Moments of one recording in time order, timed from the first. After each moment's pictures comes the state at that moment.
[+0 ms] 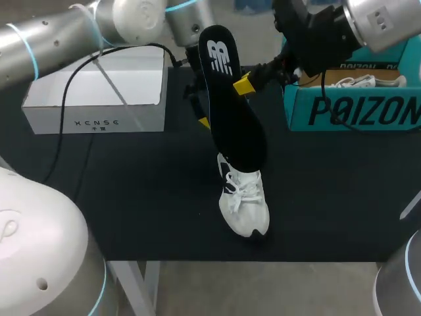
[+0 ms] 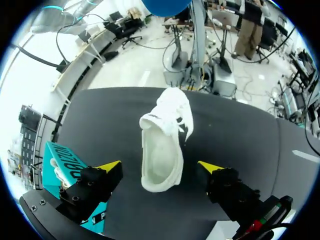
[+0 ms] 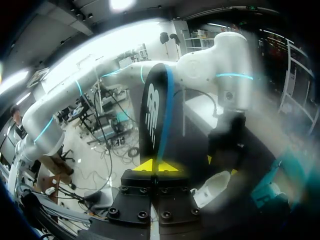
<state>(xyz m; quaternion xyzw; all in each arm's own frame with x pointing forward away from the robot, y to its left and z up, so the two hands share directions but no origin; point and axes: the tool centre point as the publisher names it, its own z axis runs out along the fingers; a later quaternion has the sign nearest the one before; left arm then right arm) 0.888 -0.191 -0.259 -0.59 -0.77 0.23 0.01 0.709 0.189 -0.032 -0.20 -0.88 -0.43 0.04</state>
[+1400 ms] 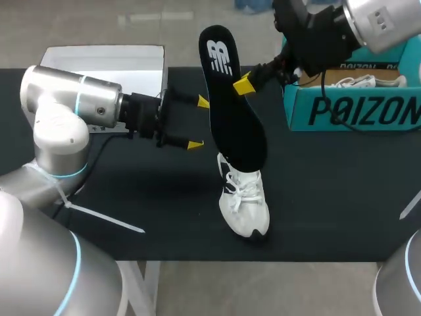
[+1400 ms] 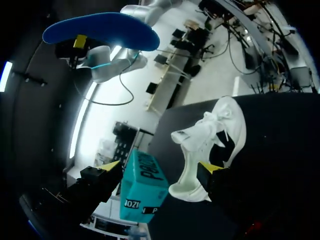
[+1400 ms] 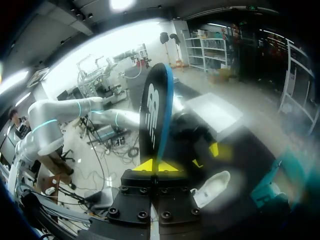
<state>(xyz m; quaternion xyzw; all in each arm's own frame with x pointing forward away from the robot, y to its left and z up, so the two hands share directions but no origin) 0.861 -0.154 -0.254 -0.45 -0.65 0.52 -0.33 0.709 0.189 -0.032 -0.20 -0.88 -0.43 0.04</state>
